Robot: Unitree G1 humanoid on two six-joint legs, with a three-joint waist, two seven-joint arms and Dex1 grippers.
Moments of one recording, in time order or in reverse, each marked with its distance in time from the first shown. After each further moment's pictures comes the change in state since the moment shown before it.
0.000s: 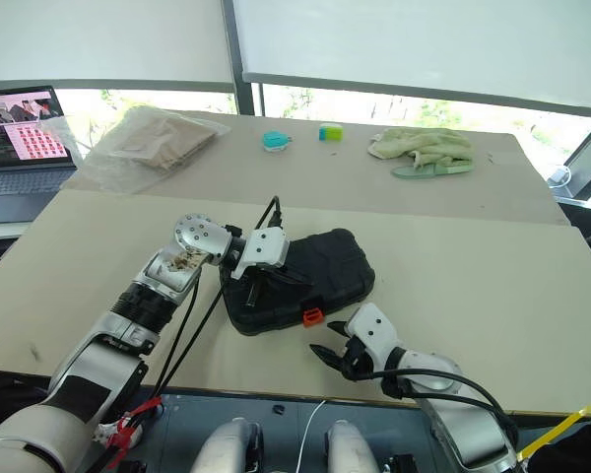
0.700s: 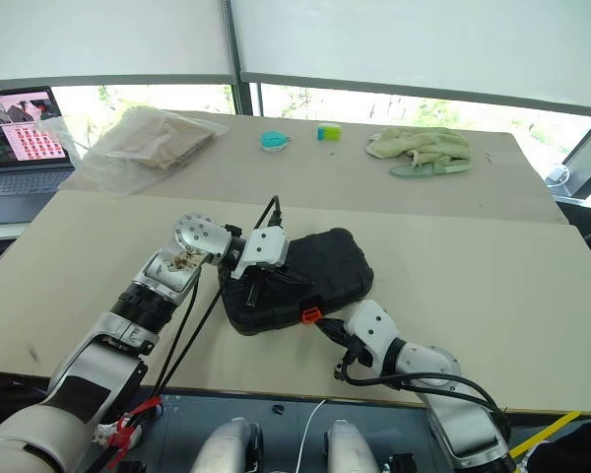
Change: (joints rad) left arm 0.001 0.000 0.001 -0.002 -0.001 0.004 0.004; right arm -0.011 -0.064 0.016 0.075 -0.131 -0.284 0.082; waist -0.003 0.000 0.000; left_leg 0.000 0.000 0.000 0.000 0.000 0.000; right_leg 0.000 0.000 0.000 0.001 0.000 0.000
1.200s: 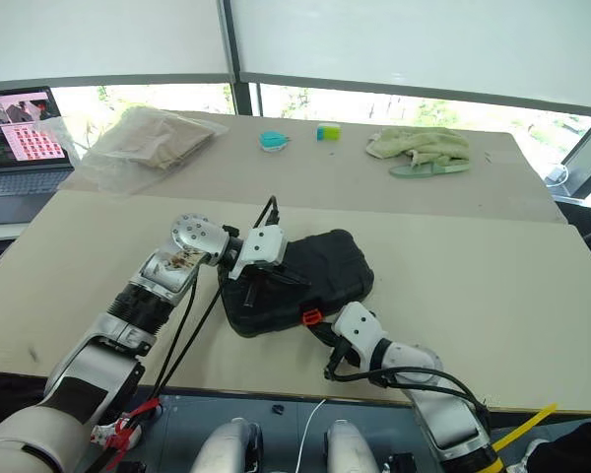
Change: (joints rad) left arm 0.008 0.010 -0.001 -0.031 -0.016 0.054 -0.004; right arm -0.031 0.059 0.059 0.118 -0.052 -0.051 -0.034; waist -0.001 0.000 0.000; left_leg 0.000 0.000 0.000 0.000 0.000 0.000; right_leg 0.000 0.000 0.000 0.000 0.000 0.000
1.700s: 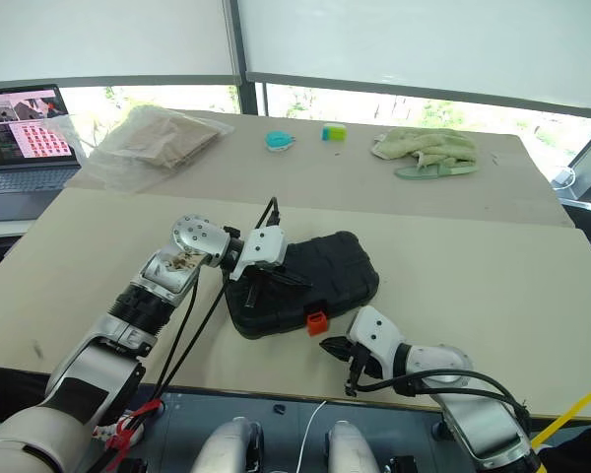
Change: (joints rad) left arm 0.004 0.002 0.000 -0.003 -0.006 0.009 0.001; right arm 0.013 -0.161 -0.019 -0.135 0.089 0.194 0.101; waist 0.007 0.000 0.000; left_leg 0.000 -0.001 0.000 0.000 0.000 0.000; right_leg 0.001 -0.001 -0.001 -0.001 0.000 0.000
